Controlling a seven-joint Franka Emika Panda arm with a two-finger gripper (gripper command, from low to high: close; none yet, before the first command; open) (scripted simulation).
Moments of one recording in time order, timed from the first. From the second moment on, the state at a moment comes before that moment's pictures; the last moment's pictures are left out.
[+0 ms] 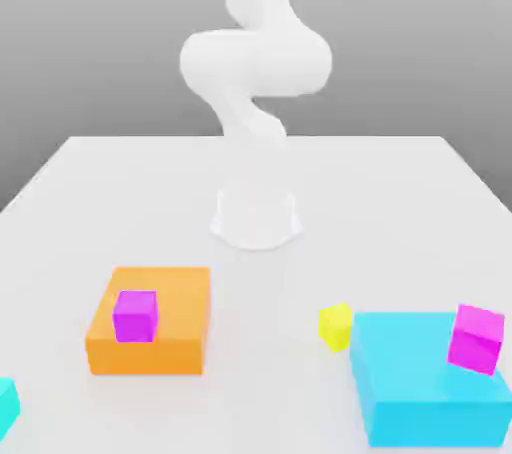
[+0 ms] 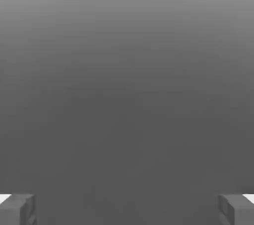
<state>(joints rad) 0.03 -0.73 0.00 -2.36 0.02 2.36 0.78</state>
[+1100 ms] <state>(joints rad) 0.37 0.27 0.00 -2.89 -0.06 3.16 0.78</state>
